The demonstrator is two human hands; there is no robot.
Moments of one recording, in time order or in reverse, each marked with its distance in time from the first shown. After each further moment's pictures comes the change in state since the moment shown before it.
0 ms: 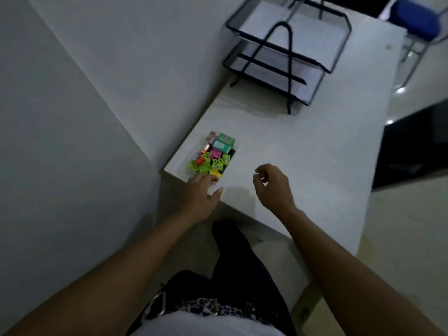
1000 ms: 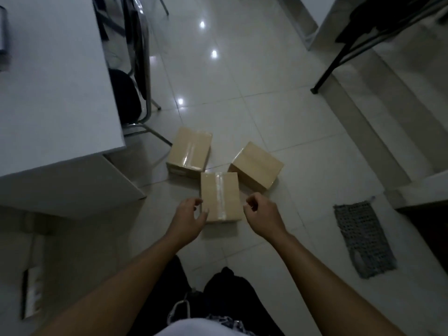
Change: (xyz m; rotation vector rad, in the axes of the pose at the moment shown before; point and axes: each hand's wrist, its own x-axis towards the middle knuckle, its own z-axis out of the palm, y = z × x) left_hand -0.401 0.217 0.332 0.037 -0.664 0.385; right_hand -0.618 0.206 -0.211 0.100 0.370 0.871
